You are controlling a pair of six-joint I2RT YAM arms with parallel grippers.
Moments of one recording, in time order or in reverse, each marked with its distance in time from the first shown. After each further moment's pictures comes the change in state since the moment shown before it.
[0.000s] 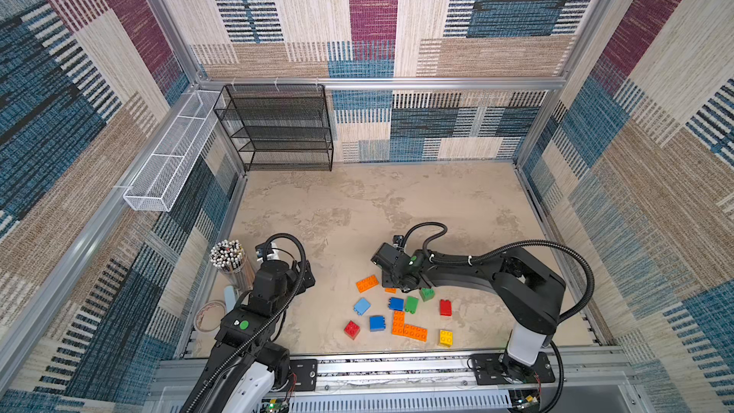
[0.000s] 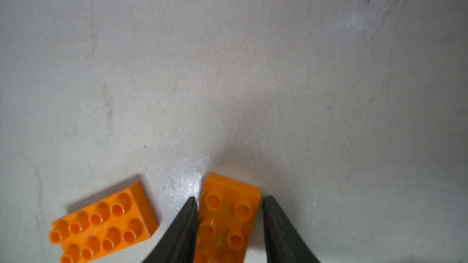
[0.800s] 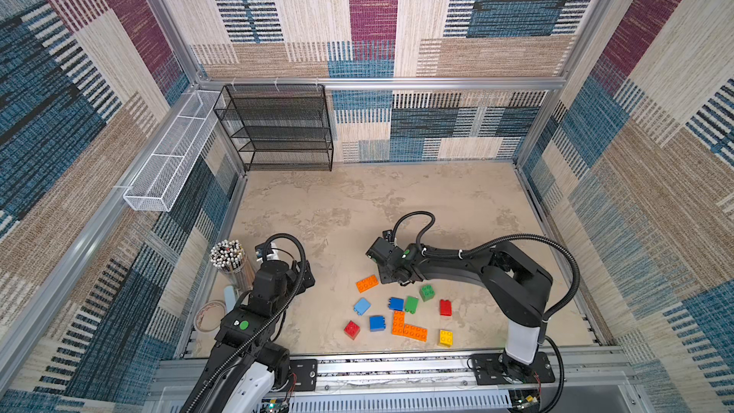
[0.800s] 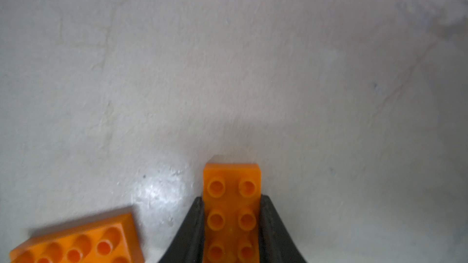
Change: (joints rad) left arm 0.000 -0.002 -0.003 0.000 -0.005 0.000; right arm -0.061 0.087 0.105 -0.016 0.067 -0.324
